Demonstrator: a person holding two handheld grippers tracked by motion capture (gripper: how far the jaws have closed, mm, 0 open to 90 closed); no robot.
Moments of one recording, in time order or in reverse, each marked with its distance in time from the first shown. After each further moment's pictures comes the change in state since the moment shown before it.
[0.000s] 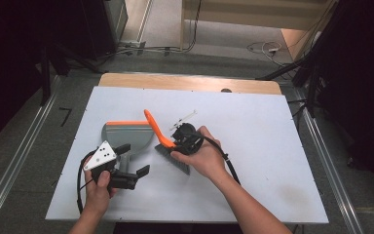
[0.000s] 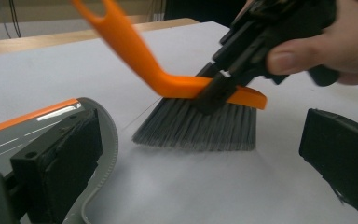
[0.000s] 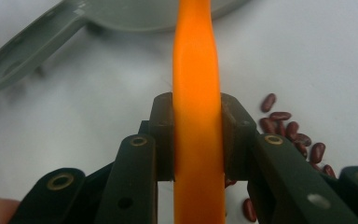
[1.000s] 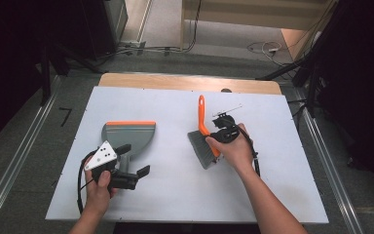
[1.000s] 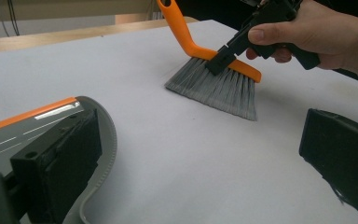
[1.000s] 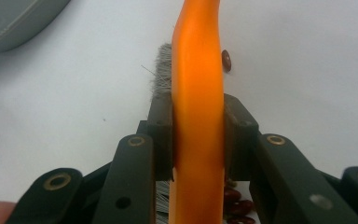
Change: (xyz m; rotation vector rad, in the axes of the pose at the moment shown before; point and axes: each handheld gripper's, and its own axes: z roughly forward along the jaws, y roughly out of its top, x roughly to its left) left arm 0.000 0.000 0.001 0.006 -0.002 0.002; right arm -0.099 -0.050 -0.028 -0.033 -0.080 0.347
